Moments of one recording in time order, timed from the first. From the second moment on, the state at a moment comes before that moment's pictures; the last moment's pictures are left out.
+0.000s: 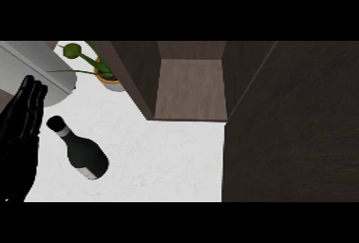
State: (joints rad) left arm 0.00 0.12 0.01 -2.10 -0.02 -0.01 -0.03; right arm -0.01 -0.12 -0.01 -2.10 -0.01 0.01 -0.02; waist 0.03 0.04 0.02
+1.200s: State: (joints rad) left arm -0.18 0.74 0.05 -1.72 1.45 -0.69 0.46; right arm 0.16 -0.07 0.24 -2.44 -0.10 0.02 0.31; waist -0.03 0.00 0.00
